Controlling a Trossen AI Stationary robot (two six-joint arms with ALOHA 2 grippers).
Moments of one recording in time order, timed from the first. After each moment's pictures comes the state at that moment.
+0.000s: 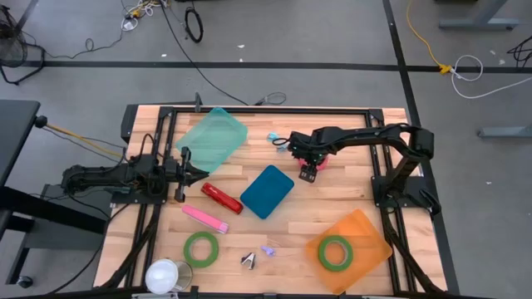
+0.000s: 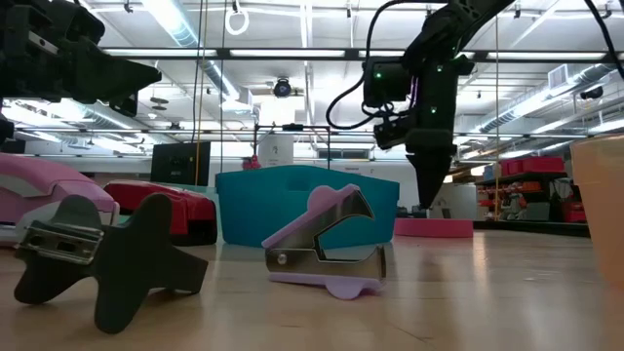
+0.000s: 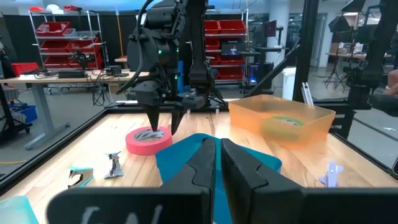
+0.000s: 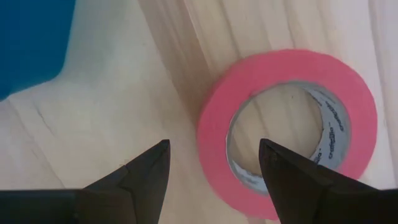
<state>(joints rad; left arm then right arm) 0.02 0.01 0.01 0.05 0.00 0.01 -0.27 1.73 1.12 -0.83 0.04 0.09</state>
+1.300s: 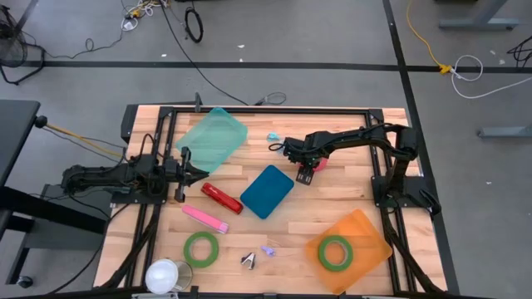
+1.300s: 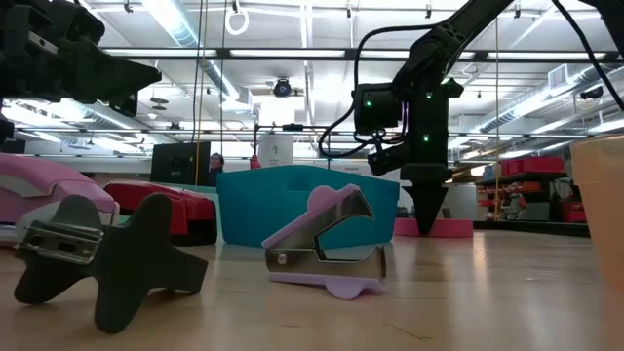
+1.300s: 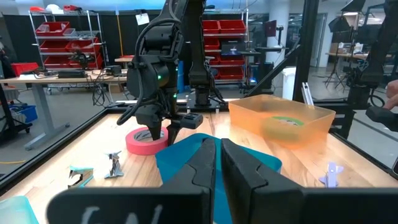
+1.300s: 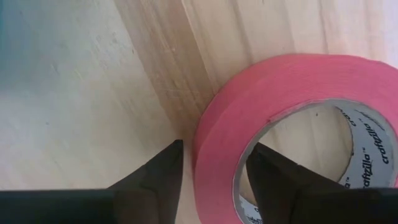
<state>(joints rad) 0.02 0.01 0.01 0.05 0.00 0.01 -0.26 1.85 1.12 -0.77 0.07 0.09</state>
